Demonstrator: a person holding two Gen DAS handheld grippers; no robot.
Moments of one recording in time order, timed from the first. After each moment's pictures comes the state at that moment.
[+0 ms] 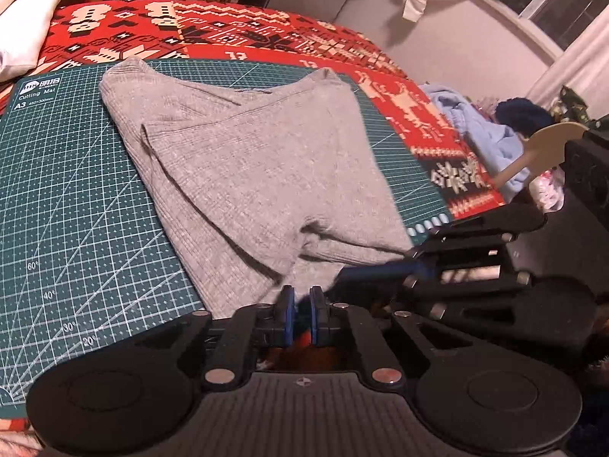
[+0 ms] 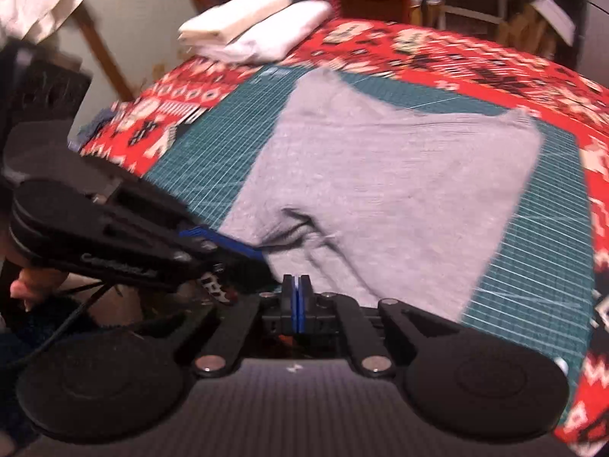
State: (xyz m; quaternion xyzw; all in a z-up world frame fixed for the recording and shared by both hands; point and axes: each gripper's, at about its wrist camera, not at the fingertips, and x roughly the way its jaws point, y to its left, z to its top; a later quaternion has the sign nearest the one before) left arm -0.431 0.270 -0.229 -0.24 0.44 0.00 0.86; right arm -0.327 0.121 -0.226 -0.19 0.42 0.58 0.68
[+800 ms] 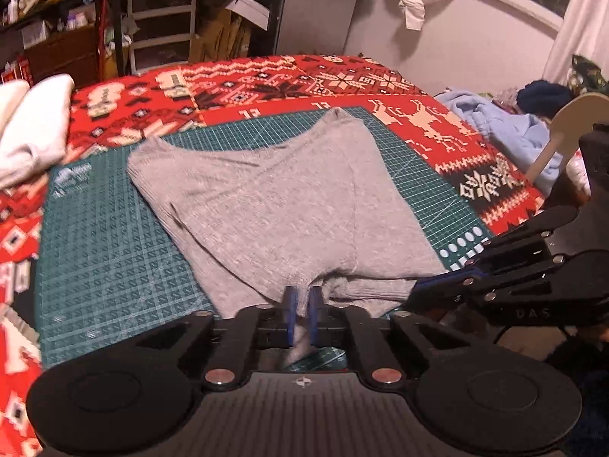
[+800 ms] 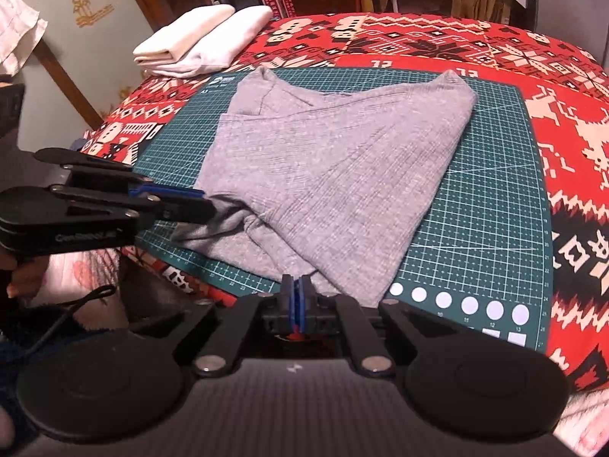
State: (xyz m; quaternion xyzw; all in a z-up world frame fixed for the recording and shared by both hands) left arm -0.427 0.255 -0.204 -0.11 0.41 0.07 0.90; right arm -0.307 0.092 -0.228 -0.15 0.46 0.54 0.69
